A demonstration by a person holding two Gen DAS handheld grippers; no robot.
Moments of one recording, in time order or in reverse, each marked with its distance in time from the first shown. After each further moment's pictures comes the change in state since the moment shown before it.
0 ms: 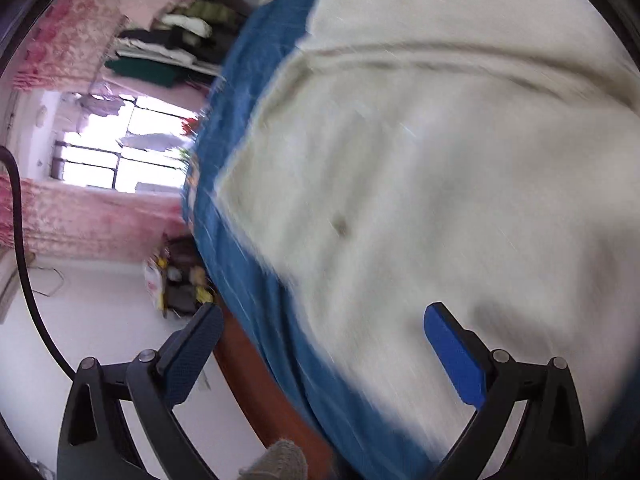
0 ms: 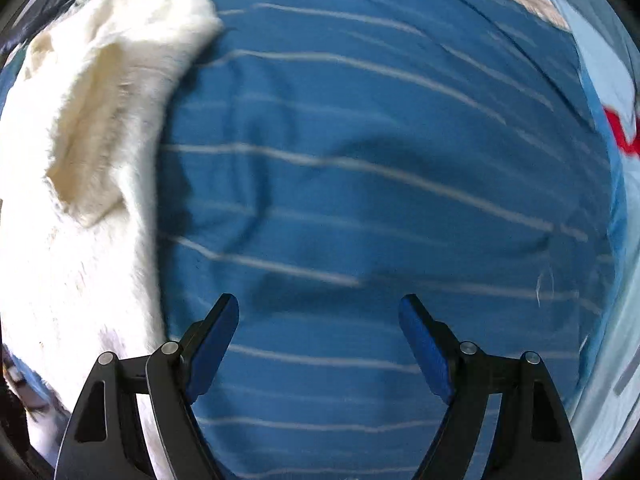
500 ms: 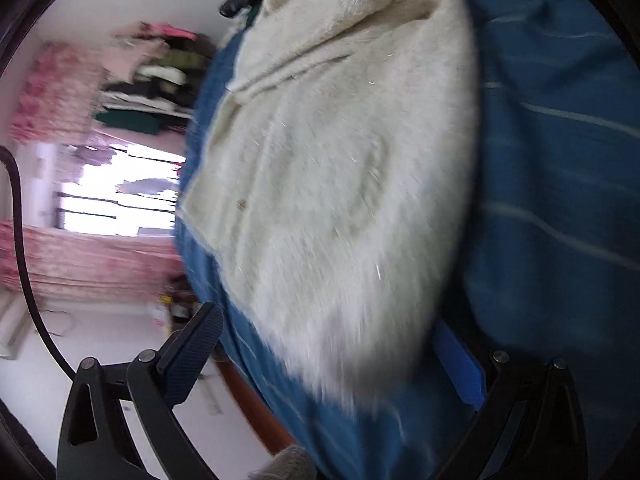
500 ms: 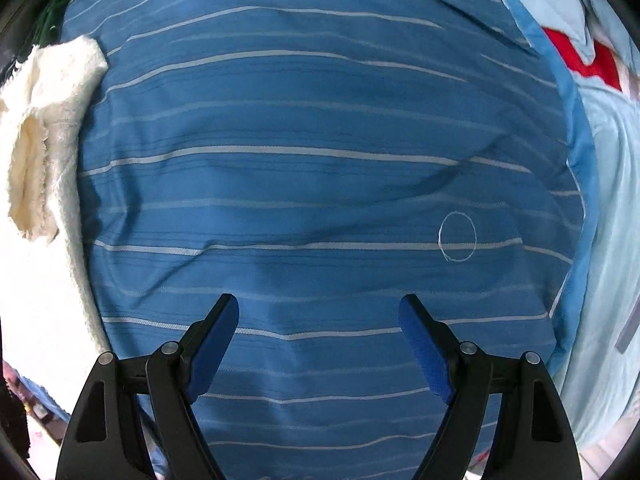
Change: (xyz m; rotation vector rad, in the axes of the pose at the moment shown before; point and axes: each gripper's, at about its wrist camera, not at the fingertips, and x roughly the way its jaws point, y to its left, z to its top) left arm -0.032 -0.111 -0.047 0.144 -0.140 0.090; right arm 0.003 -0.110 -0.010 0.148 0.060 -0.004
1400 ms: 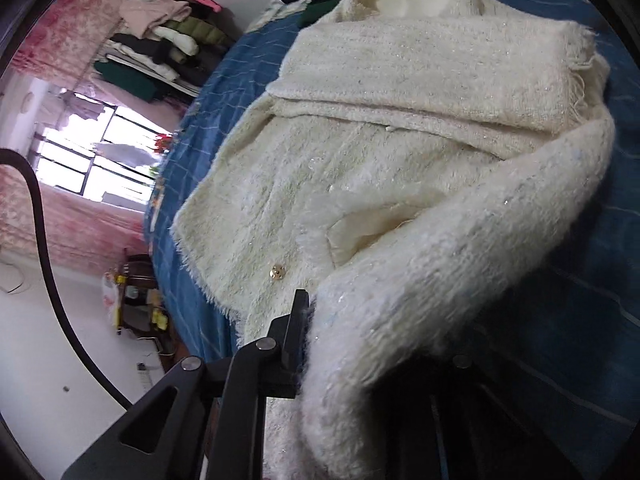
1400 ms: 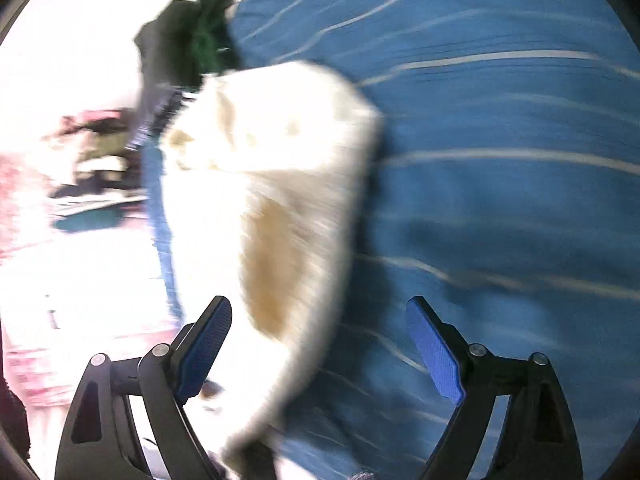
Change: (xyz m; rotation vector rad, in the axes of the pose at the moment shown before) left arm 0.048 0.104 0.064 -0.224 -0.019 -0.222; right arm 0.011 0.145 0.084 -0.059 0.040 0.865
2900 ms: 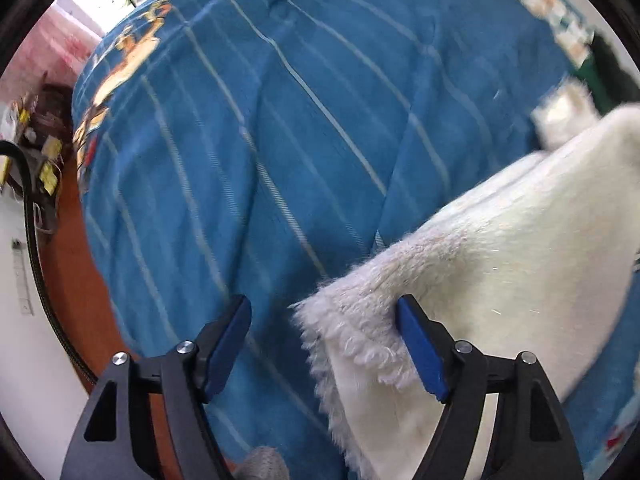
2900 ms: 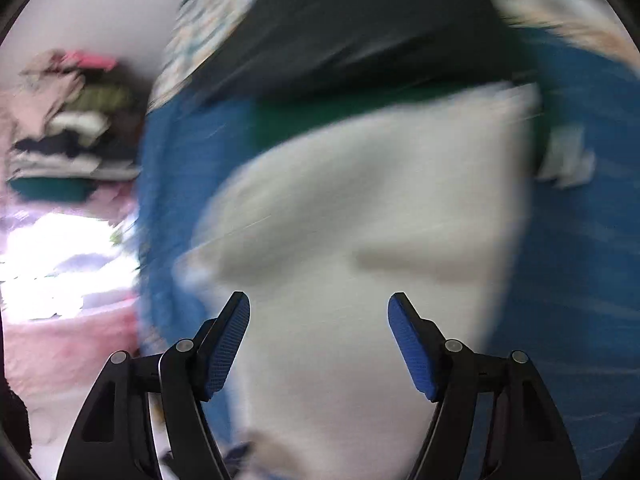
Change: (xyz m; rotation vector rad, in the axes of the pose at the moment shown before) left arm 0.288 0.314 0.063 -0.493 0.361 -0.452; right arm 0.119 0.296 0.031 -0.187 -0.083 -0.313
